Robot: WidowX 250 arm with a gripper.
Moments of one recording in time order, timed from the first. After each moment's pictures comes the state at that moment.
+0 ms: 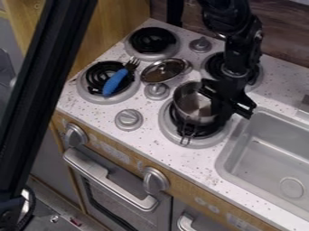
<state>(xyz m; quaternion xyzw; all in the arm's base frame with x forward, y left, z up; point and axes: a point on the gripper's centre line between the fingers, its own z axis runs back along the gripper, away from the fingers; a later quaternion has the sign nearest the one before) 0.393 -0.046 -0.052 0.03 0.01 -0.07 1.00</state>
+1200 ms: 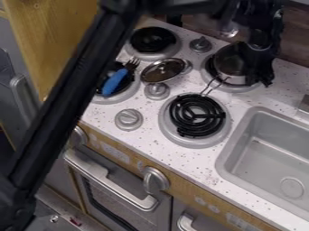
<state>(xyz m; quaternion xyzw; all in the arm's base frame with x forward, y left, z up) 0.513 -0.053 -0.037 0.05 -0.16 -0.28 0.95</state>
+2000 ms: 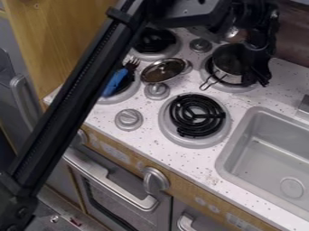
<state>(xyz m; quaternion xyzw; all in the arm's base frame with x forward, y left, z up) 0.513 -0.040 -0.049 0.05 -0.13 -0.24 0.96</state>
